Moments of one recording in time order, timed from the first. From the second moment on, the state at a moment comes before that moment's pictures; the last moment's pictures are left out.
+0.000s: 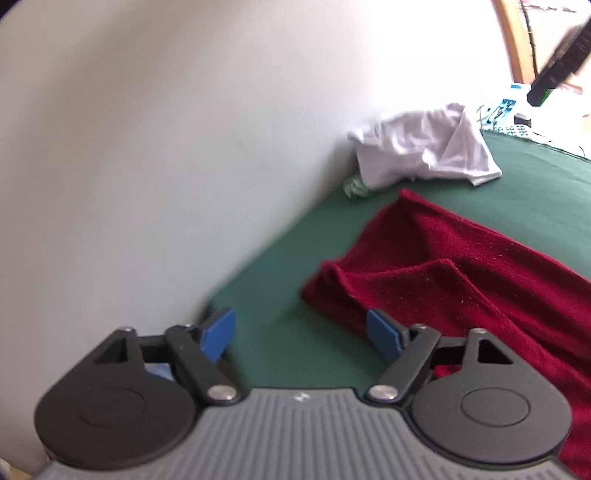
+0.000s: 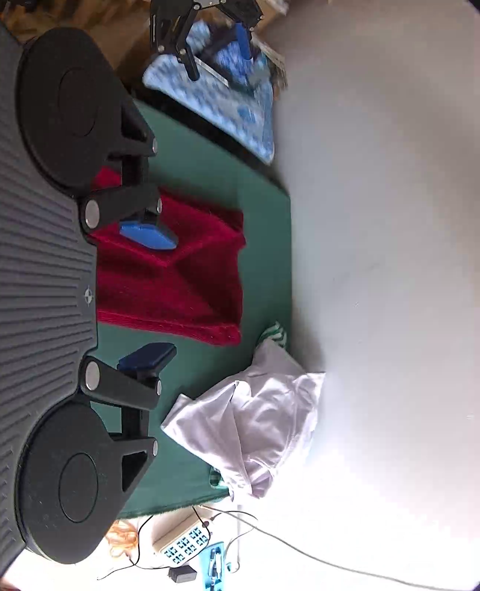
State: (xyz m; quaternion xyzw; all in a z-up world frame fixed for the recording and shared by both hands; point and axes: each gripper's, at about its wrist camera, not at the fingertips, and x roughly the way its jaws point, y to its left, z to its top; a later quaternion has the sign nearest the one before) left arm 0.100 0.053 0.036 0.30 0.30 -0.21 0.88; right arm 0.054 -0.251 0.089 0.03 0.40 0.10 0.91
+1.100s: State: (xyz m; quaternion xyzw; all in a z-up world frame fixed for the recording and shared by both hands) left arm 0.186 0.019 -0.111 -0.04 0.43 -0.27 0.86; right arm 0.306 -0.109 -0.092 0.02 0.41 0.26 0.87
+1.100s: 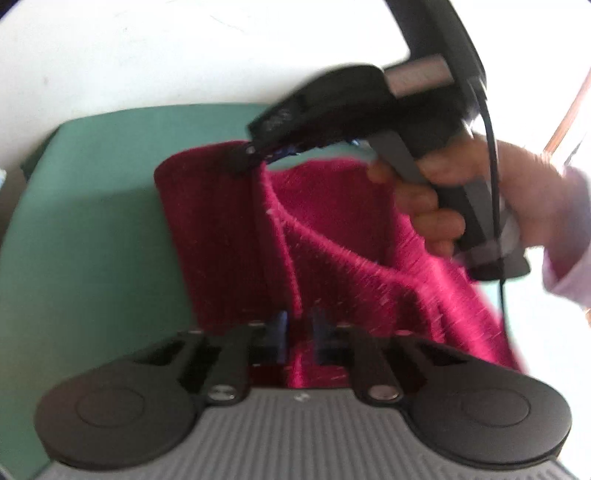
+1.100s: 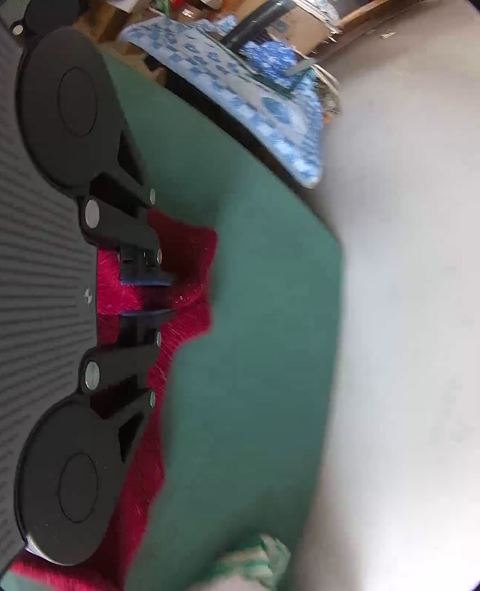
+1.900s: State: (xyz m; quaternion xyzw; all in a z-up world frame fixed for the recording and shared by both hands) left arm 0.176 0.069 -0.133 -0.13 0.43 -0.23 0.86; right arm 0.291 -0.120 -0.095 0.05 0.40 0.33 0.85
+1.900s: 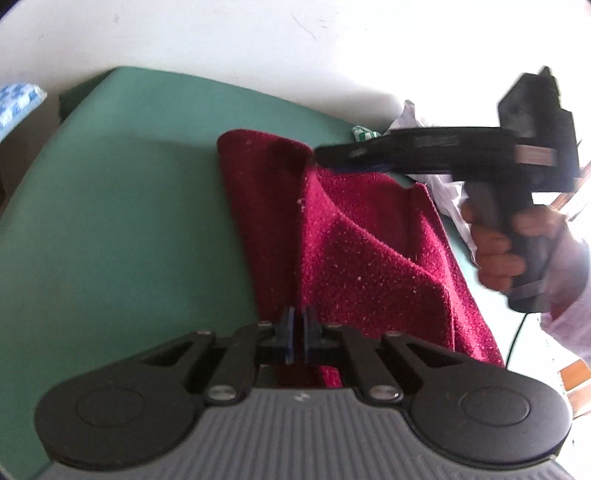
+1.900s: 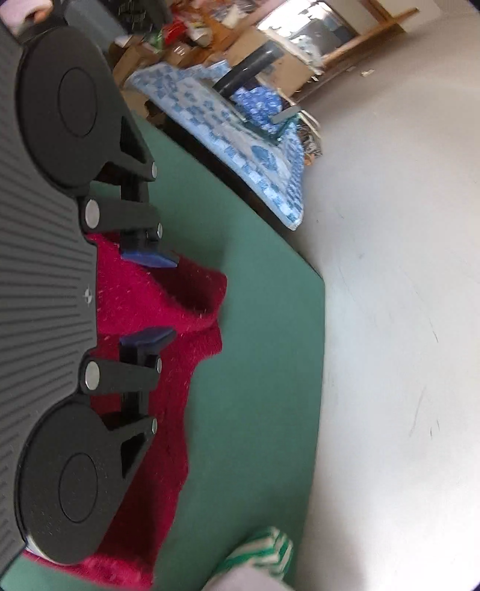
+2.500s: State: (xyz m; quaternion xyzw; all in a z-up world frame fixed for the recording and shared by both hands) left arm 0.079 0.012 -0.114 0.08 0.40 -0.29 0.87; right arm 0.232 -0.168 -0.112 0.10 0.46 0.30 0.83
